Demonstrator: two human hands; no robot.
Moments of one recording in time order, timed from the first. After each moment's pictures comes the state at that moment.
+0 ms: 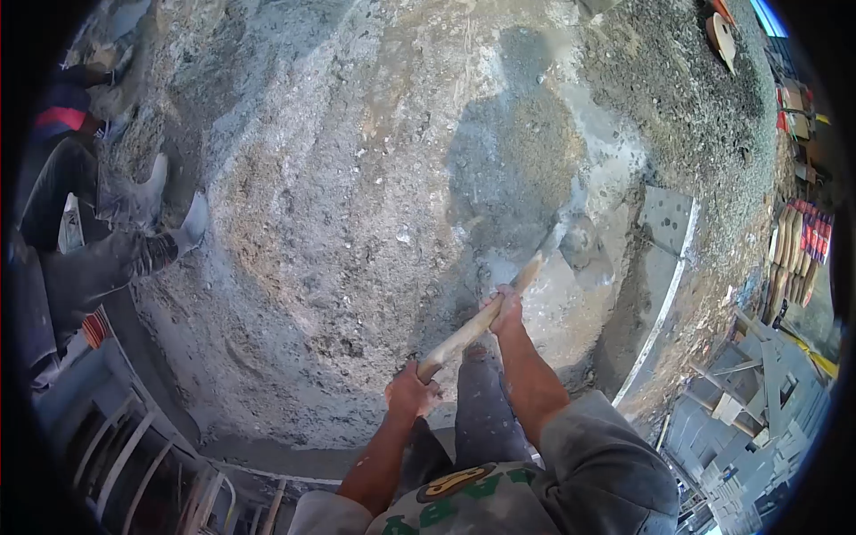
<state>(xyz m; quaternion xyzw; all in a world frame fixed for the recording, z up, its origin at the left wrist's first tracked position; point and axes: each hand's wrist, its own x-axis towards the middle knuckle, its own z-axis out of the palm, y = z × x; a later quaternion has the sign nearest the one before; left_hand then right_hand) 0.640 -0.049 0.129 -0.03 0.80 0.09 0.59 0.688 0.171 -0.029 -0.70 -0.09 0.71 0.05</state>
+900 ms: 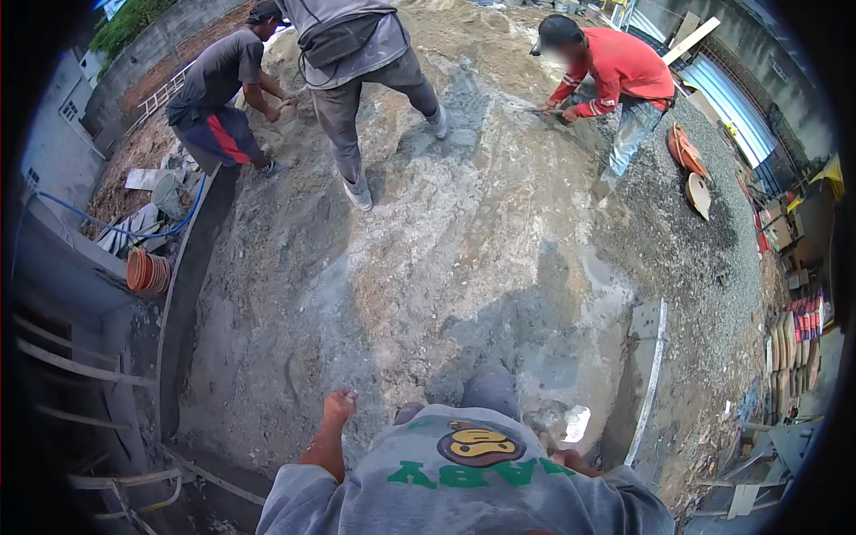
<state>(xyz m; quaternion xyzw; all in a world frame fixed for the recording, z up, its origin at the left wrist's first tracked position) 0.707 -0.473 0.219 -0.19 0.86 0.37 0.28 1.042 0.056 0.249 -0.25 -0.79 0.43 -0.35</state>
